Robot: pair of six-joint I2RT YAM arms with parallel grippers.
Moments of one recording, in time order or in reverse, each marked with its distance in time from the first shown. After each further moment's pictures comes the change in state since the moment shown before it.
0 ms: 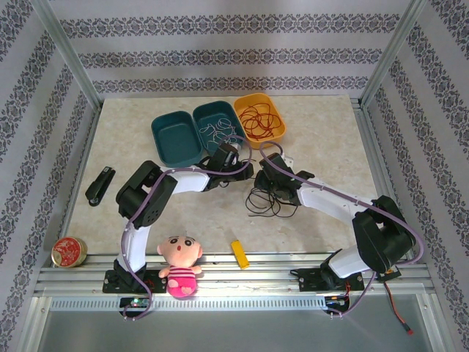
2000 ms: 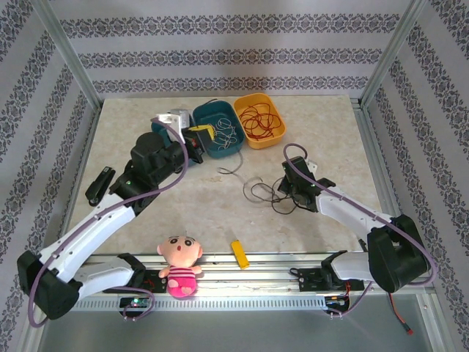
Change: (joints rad) left arm 0.070 -0.971 -0.182 -0.116 -0.075 0.275; right arm -0.157 -0.158 -0.150 0.008 0.020 -0.011
